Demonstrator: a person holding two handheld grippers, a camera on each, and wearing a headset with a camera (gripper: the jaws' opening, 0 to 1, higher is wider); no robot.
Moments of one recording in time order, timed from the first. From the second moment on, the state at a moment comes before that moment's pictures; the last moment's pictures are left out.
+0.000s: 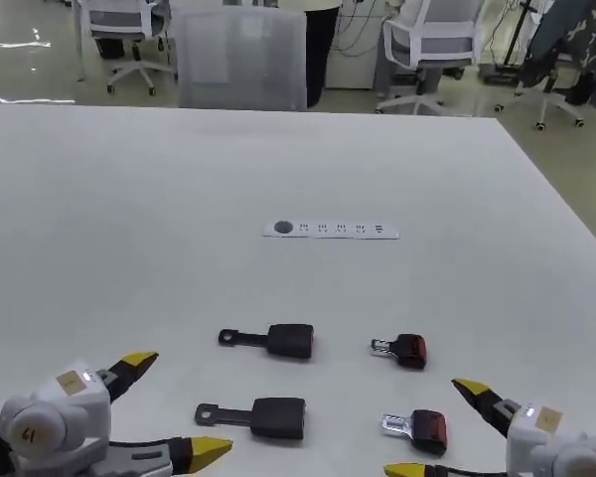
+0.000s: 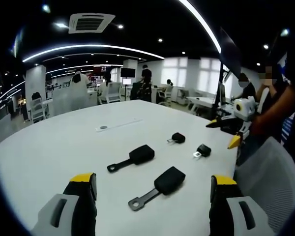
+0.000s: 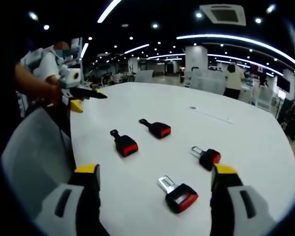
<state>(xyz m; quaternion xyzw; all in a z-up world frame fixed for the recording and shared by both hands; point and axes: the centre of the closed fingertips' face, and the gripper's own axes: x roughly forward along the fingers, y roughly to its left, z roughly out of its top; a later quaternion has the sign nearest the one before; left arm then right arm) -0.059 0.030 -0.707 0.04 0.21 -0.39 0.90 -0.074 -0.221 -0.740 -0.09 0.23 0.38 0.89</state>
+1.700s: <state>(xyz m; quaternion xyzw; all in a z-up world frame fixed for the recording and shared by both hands) -0.016 -0.024 -0.785 0.13 0.29 -0.50 0.81 -0.044 -0.243 -0.816 -0.12 0.33 0.46 0.81</state>
